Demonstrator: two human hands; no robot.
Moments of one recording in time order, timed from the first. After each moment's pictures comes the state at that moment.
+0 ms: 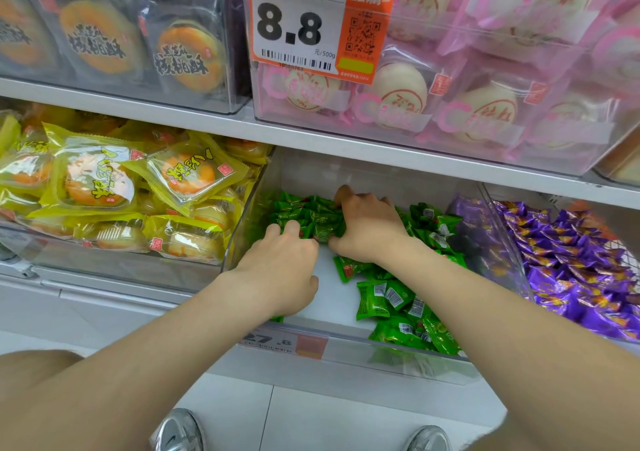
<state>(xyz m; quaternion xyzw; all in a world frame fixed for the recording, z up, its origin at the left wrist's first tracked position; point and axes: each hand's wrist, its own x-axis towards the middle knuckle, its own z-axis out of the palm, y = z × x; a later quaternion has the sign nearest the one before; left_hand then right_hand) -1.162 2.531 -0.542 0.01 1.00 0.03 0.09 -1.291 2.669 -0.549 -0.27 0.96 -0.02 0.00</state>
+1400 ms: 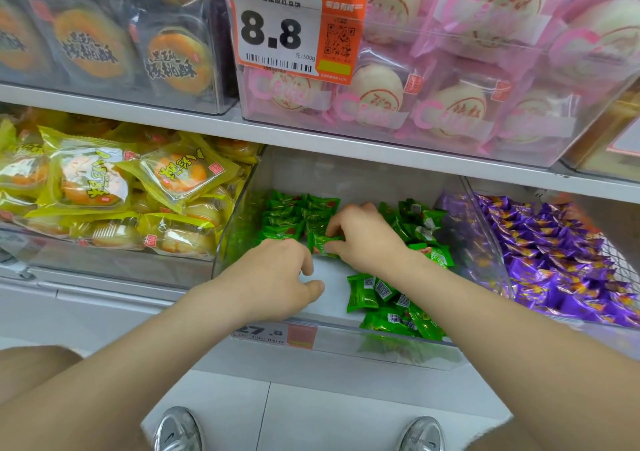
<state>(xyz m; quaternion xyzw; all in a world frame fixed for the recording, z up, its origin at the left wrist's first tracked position) -1.142 2.531 -0.536 0.01 0.97 0.21 0.08 -1.269 2.691 -0.559 -0.30 0.95 -0.12 0.01</state>
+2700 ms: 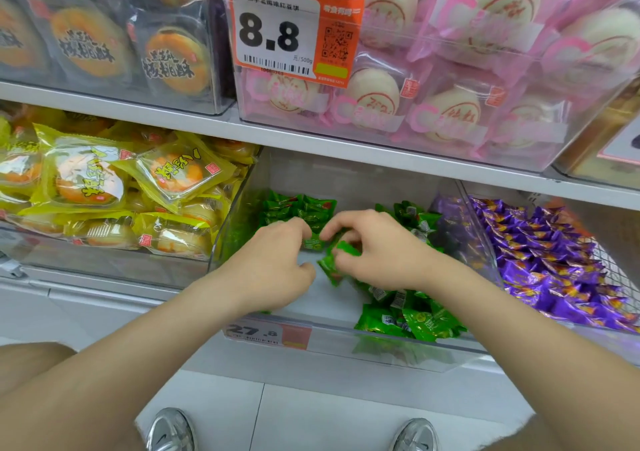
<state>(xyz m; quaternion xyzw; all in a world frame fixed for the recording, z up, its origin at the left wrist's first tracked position) -1.149 2.536 -0.525 -0.02 0.96 0.28 0.04 -1.231 2.723 -0.514 -0.35 0.90 -0.22 0.10</state>
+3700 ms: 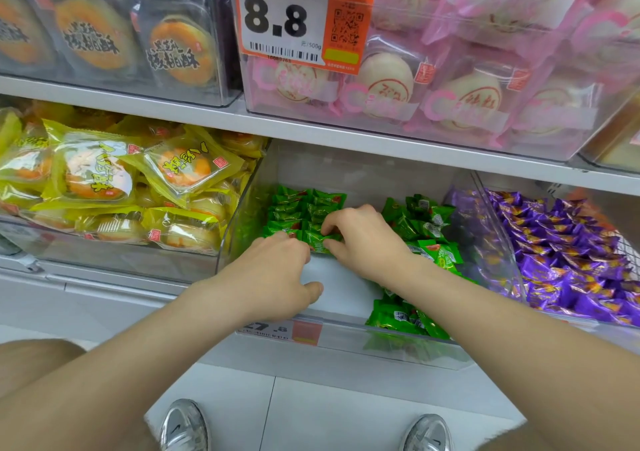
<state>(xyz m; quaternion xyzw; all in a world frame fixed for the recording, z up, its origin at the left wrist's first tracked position) -1.137 2.533 -0.529 0.00 0.98 0.12 0.13 -1.258 2.686 -0.564 -0.34 0.93 -0.11 -0.02</state>
